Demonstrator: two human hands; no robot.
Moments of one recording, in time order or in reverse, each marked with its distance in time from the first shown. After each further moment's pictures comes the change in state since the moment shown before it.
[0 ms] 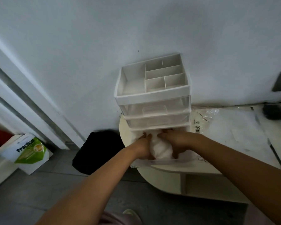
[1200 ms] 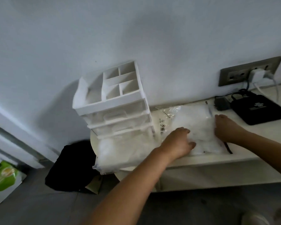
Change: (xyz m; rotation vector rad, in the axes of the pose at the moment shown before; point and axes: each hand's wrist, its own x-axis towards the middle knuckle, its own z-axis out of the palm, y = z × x) left_hand 0.005 0.200 0.039 -0.097 0.148 0.418; right_hand -0.142 0.176 0.056 0.443 0.444 0.792
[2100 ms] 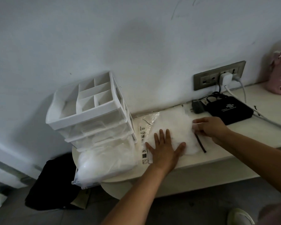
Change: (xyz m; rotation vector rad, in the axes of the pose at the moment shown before) left_hand 0.024 0.007 0.060 0.035 0.045 -0.208; right_hand -0.010 0.022 -0.017 1.188 0.015 0.236
